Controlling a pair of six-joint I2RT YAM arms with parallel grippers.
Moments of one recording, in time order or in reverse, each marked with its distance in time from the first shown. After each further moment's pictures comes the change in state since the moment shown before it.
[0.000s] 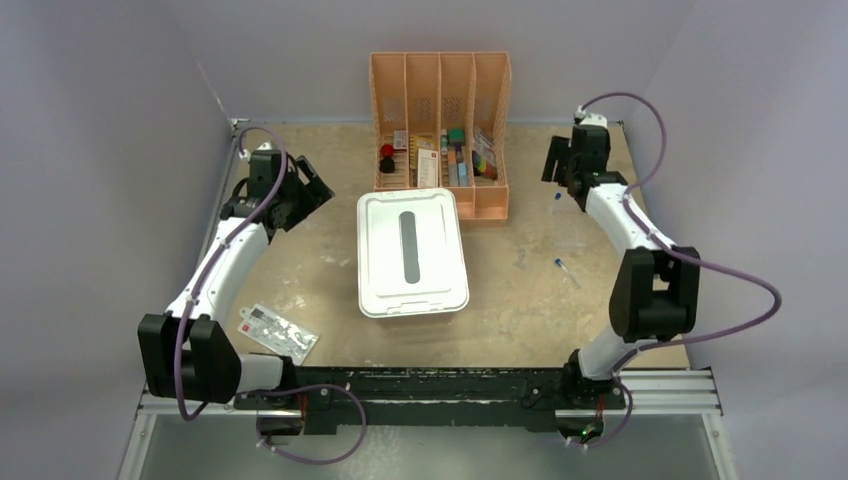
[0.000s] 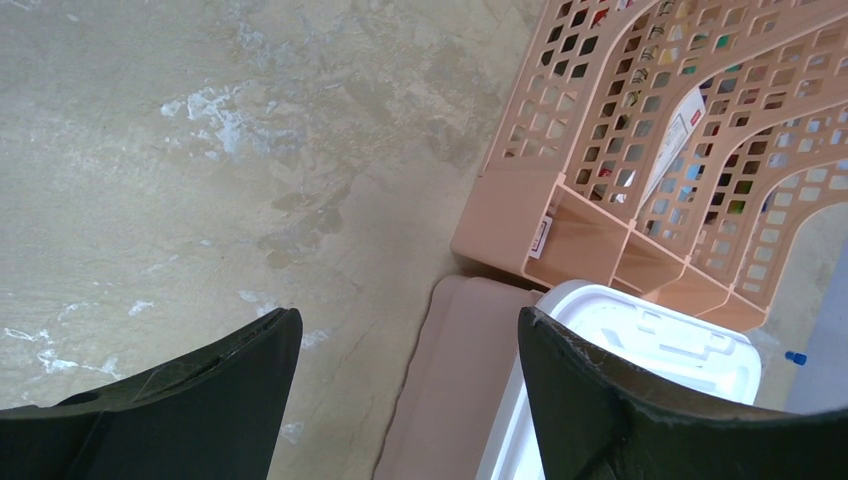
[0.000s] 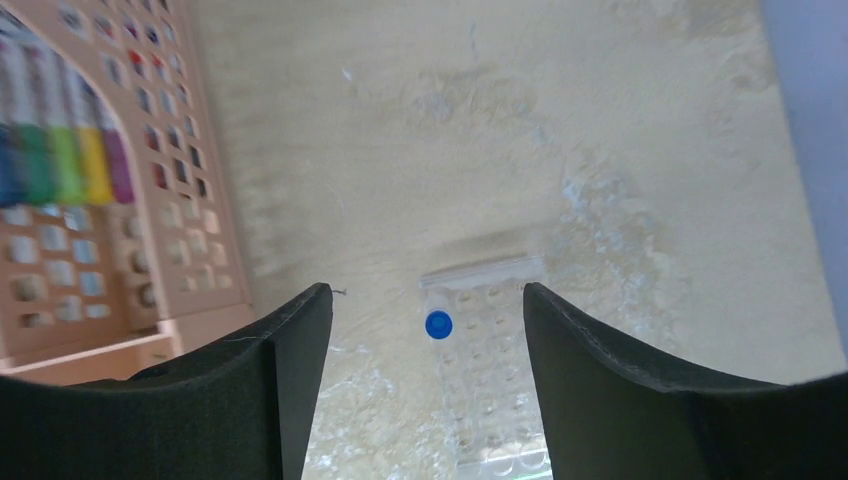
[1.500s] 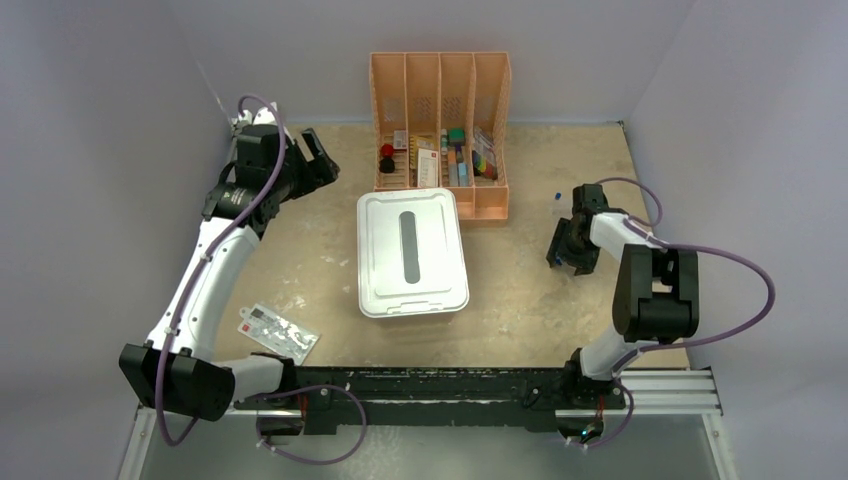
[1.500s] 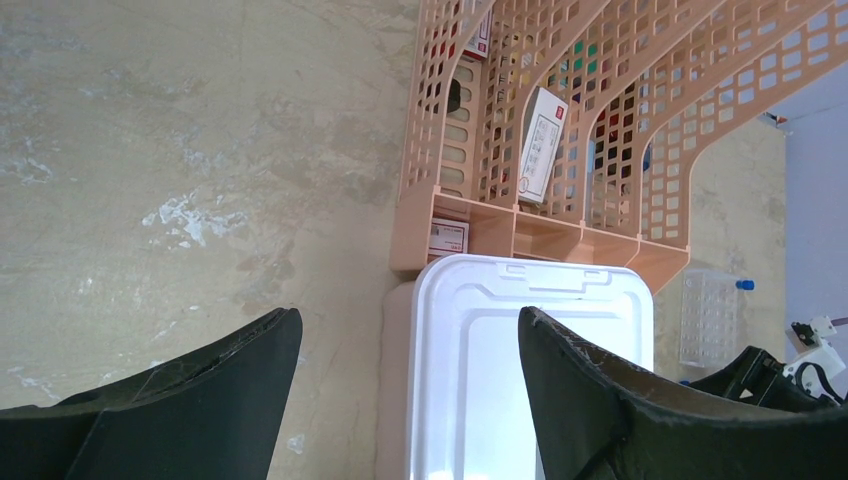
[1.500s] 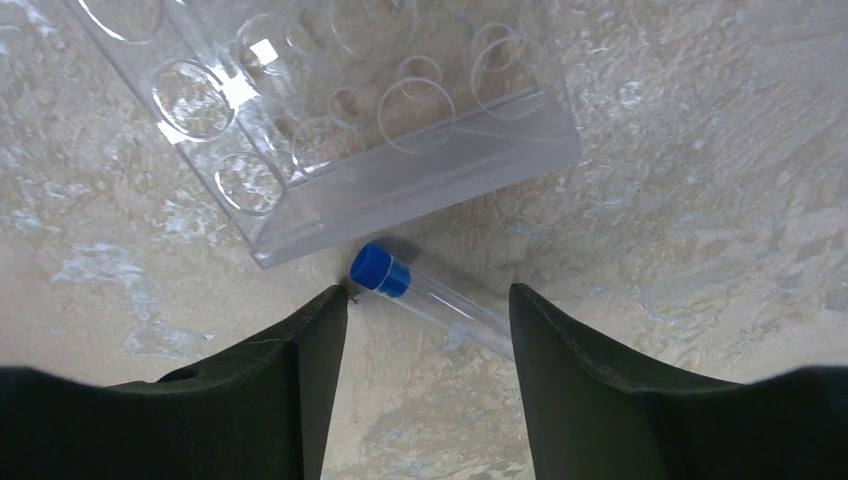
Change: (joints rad) left arm -0.093 -0.074 0.241 -0.115 -0.016 0.177; right arm -0.091 -0.040 -0.282 -0.404 -0.084 0.184
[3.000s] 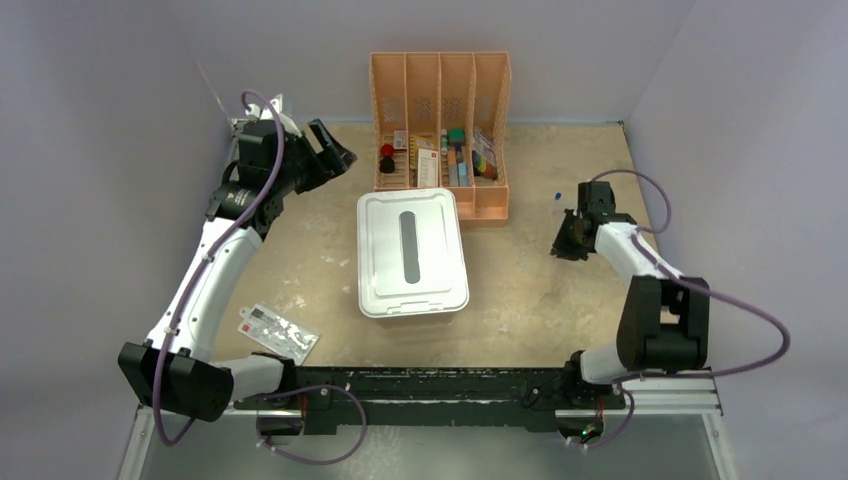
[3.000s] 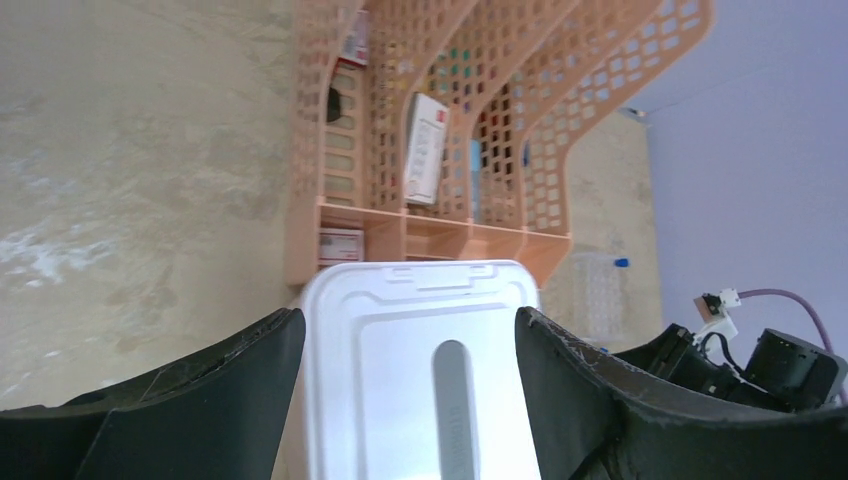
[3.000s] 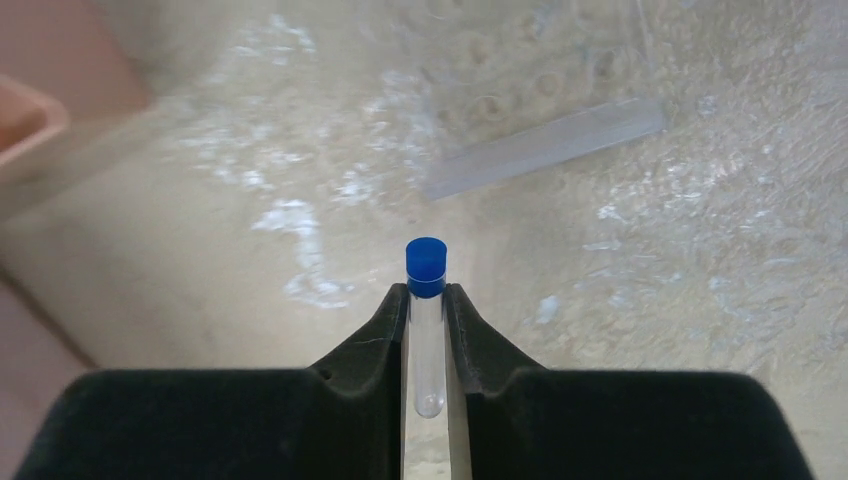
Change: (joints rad) left arm -0.017 0.002 0.003 0.092 0.131 -0.082; right arm 0.016 -0.122 -0.023 0.050 -0.106 0.069
